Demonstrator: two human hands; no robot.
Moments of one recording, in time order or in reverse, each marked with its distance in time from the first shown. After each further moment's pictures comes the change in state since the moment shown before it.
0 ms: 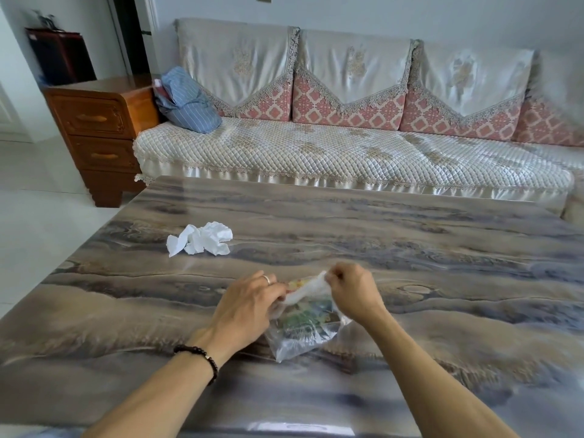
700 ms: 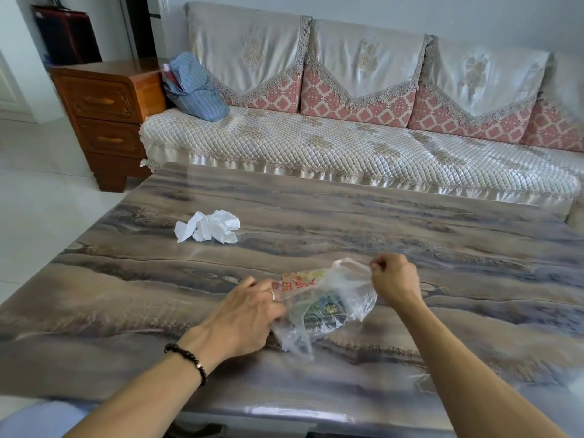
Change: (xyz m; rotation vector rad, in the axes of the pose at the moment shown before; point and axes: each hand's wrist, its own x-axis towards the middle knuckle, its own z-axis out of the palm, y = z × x) left_hand -0.025 0.001 -0.010 0.130 -0.196 0.159; right_hand 0.008 0.030 -0.031 -0.046 0.176 0.231
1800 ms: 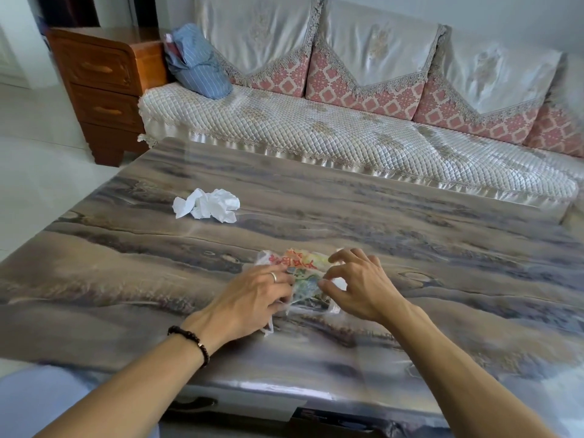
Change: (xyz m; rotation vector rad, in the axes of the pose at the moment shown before) left_hand 0.001 0.004 0.023 -0.256 0.127 0.003; right_hand -0.040 -0.016 0.010 -0.438 -0.305 -0.676
